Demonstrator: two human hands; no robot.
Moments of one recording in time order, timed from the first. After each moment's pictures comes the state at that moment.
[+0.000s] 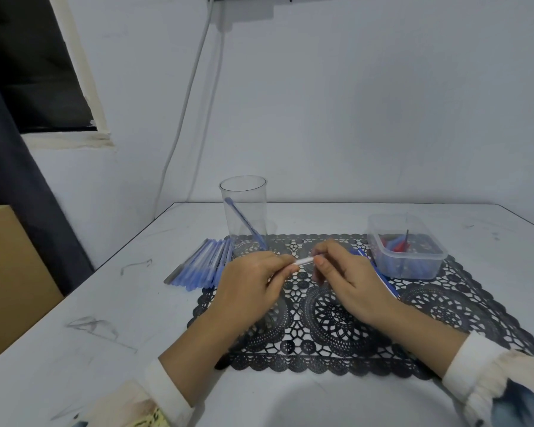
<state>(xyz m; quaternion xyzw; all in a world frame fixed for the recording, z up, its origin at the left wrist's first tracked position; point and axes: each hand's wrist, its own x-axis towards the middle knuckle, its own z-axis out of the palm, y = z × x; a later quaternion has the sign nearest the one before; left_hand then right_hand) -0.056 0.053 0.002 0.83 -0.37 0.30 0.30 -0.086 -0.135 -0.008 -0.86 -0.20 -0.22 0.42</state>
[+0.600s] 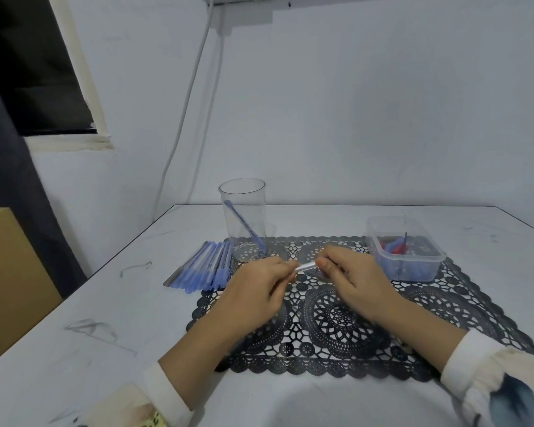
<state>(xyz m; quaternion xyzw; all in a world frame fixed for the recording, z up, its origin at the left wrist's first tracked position) -0.056 0.049 0.000 0.85 -0.39 0.22 0.28 -0.077 -0.148 -0.008 -0.88 -0.22 -0.30 0.31</state>
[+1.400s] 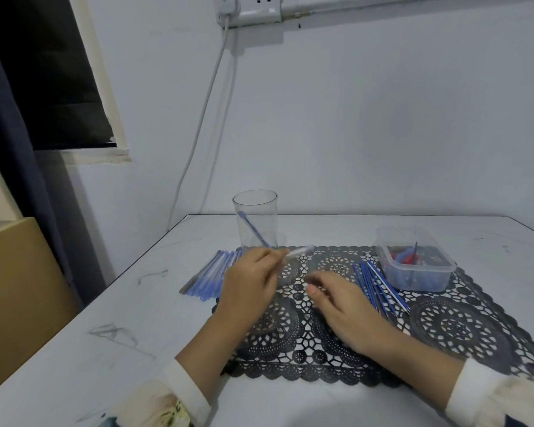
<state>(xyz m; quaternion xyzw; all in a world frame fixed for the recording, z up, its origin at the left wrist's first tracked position) -0.037 0.066 -0.001 0.82 -0.33 0.37 0.29 -0.095 -0.110 -0.019 -0.91 -0.13 -0.16 0.34</state>
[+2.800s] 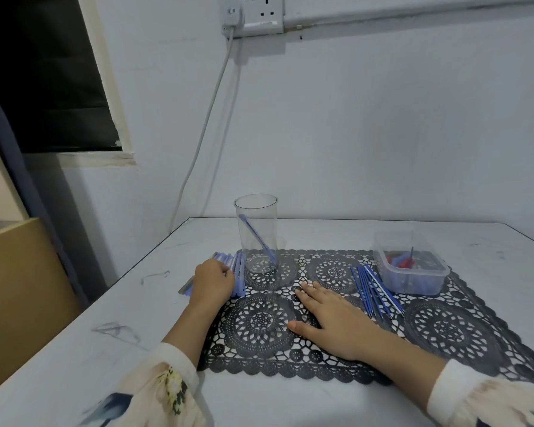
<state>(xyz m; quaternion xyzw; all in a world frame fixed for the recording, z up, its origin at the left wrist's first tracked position) 0.023 0.114 -0.028 0.93 -0.03 0.19 0.33 -0.083 -0.110 -0.034 -0.98 -0.15 -0.01 0.08</state>
